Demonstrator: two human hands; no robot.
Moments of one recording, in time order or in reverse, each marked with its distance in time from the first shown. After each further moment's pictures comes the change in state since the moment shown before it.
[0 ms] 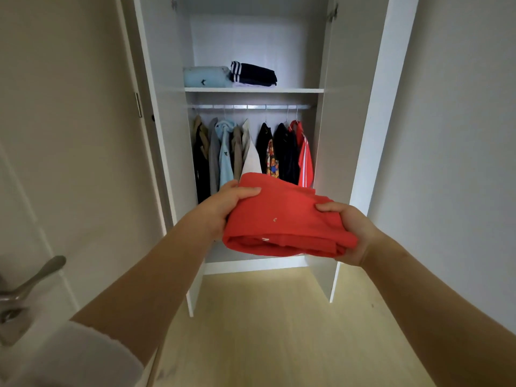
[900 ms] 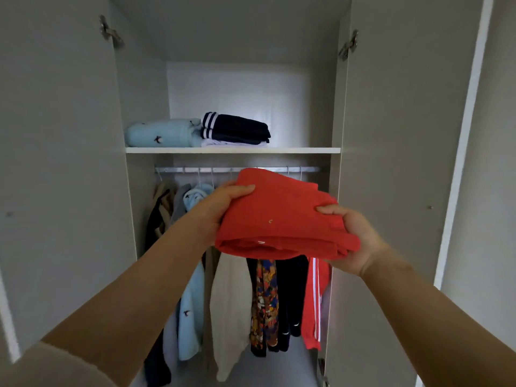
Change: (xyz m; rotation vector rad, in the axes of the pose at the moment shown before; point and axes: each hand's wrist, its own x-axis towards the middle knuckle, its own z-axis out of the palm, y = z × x) left_hand 0.494 0.177 0.057 0.009 -0.024 0.255; right_hand 0.453 -0.268 -0.107 0.063 -0.170 -0.175
